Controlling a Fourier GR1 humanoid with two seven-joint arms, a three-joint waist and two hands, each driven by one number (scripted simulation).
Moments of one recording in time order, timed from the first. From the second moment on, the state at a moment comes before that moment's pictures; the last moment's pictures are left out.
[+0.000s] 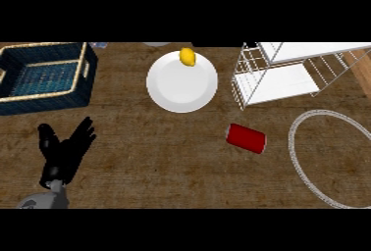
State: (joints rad) left arm -0.06 0.19 0.09 -1.31 0.14 -0.03 0.27; right arm -0.95 -0.55 -0.30 -1.61 0.25 0.54 0.64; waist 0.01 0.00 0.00
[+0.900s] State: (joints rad) left arm -0.07 0.18 0.08 -1.35 0.12 -0.03 0.30; right arm -1.16 -0.63 -0.18 -0.95 0.47 0.41 0.16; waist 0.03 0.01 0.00
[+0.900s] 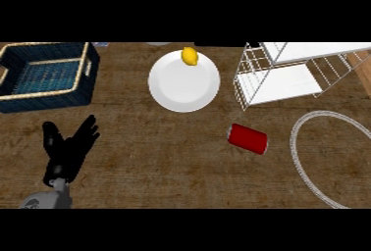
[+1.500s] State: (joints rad) left arm -0.07 0.17 0.08 -1.33 0.11 -0.03 0.28; right arm -1.28 -0.60 -0.17 -0.60 0.58 0.23 -0.08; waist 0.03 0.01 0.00
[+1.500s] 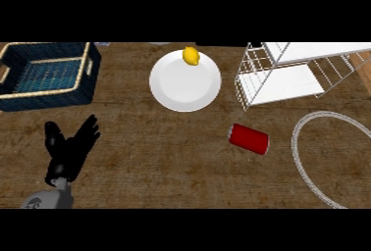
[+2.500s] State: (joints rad) left arm -0.08 0.16 0.08 -1.34 0.10 -0.01 0.30; right arm -1.37 -0.61 -0.35 -0.37 0.47 0.18 -0.10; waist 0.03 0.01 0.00
